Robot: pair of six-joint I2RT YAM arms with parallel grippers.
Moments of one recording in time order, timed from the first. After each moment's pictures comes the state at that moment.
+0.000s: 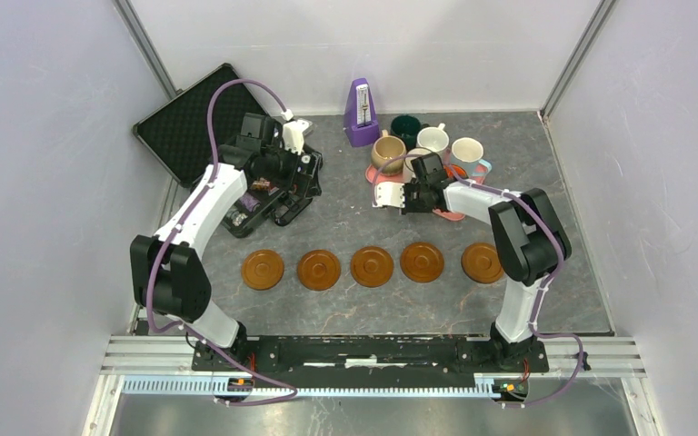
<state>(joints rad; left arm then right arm) -0.26 1.58 1.38 -0.69 0.40 0.16 0.41 1.90 1.16 -0.26 -0.16 -1.17</state>
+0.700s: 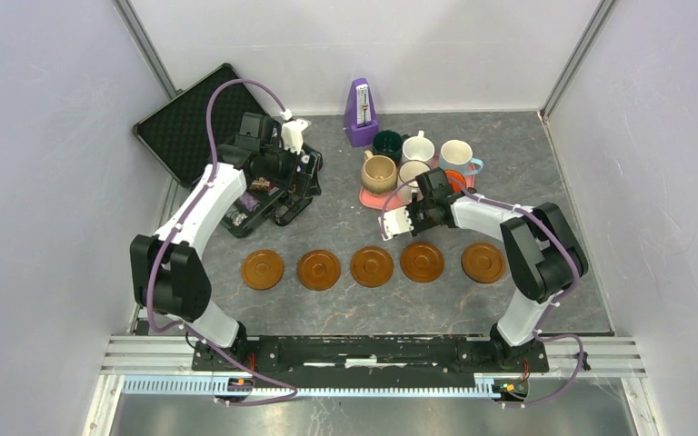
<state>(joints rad) -0.25 1.58 1.38 -0.69 0.41 0.16 0.44 1.76 0.98 -0.29 -0.19 -1.50</state>
